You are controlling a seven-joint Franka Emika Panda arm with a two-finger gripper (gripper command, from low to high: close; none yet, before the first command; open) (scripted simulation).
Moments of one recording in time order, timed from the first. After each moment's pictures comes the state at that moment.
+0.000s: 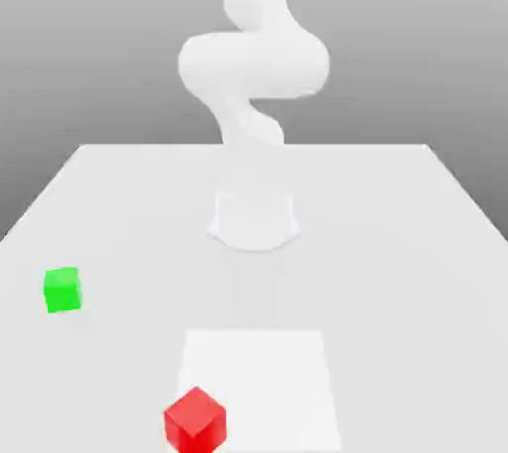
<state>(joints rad) -0.03 -0.71 0.02 -2.31 -0.02 2.33 0.86</state>
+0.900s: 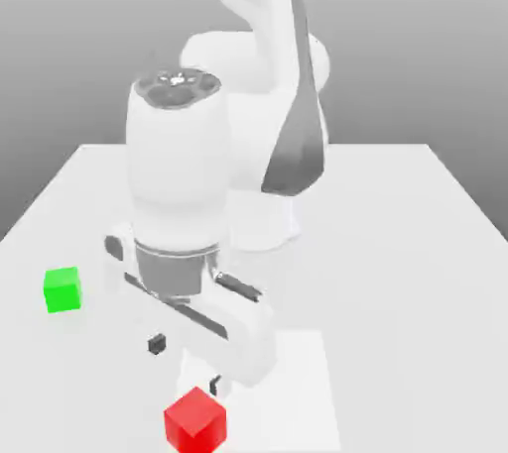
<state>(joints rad) -0.22 0.27 0.08 -2.42 -0.05 2.70 1.42</state>
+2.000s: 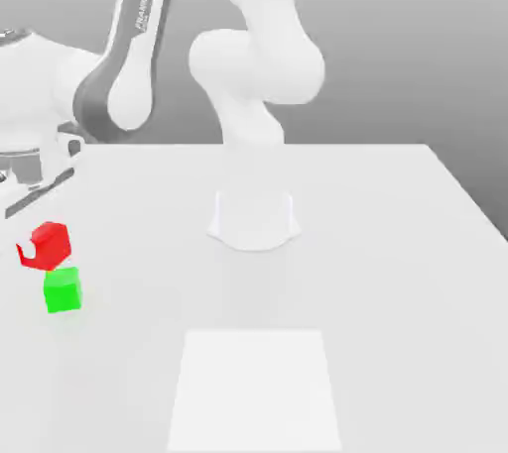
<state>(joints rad) -0.67 -0.11 -0.30 -2.78 -0.08 2.68 1.96</state>
